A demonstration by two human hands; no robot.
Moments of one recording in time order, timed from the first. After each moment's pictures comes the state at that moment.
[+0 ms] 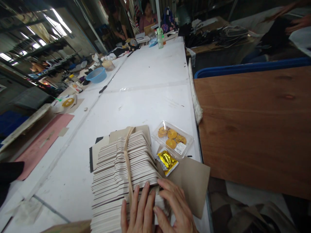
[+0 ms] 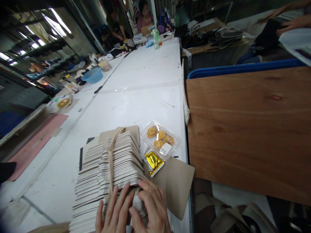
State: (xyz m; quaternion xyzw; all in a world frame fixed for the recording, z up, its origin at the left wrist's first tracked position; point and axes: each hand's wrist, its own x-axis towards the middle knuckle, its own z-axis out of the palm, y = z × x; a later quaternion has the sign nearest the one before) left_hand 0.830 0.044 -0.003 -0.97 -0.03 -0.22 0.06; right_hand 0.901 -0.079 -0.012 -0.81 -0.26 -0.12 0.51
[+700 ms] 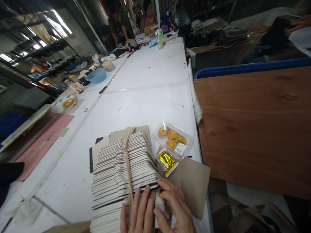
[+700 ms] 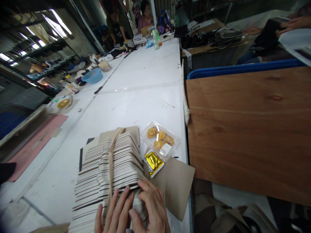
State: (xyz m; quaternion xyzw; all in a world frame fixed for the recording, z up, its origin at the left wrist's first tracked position) left_hand 0.827 0.042 -0.006 -0.97 -0.03 -0.23 0.07; right_hand 0.901 -0.076 -0.009 -0.80 -0.25 -0.13 0.53
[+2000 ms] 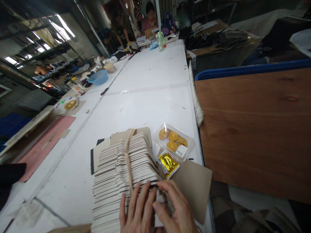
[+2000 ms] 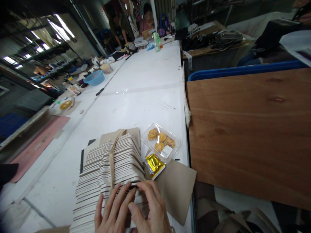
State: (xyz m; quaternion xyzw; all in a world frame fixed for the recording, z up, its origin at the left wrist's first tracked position) left_hand 0.839 0.058 0.004 -0.98 -0.01 -0.17 0.00; right_hand 0.910 -0.076 -0.006 -0.73 -0.22 0.09 0.64
